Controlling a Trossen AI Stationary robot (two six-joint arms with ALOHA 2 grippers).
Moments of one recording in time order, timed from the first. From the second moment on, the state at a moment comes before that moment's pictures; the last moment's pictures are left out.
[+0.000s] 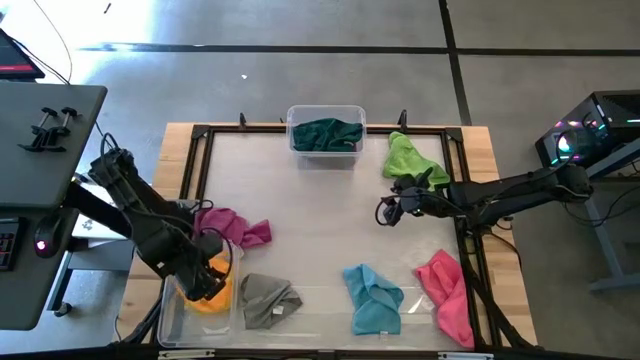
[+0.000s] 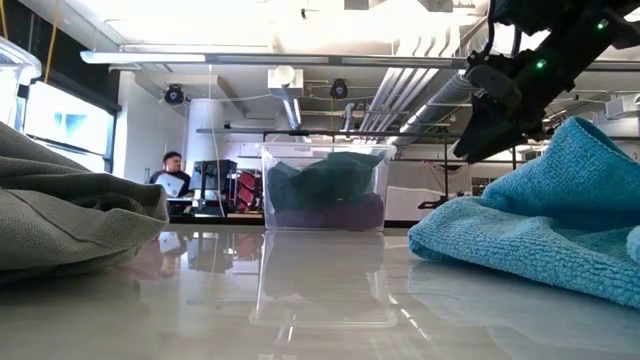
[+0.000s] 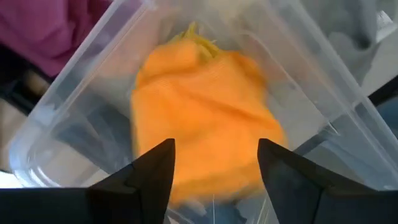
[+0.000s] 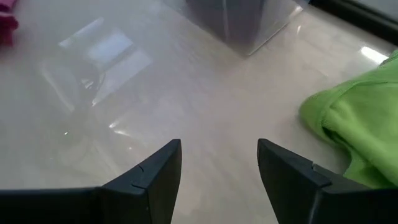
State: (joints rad) left arm -0.83 1.33 1.25 -1.39 0.02 -1.64; right arm 0.06 1.05 0.57 -0.40 0.49 0.65
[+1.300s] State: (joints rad) left arm 0.03 1.30 1.20 -0.73 -0.26 -0.28; right arm 0.11 1.05 0.64 -0.29 -0.07 0.86
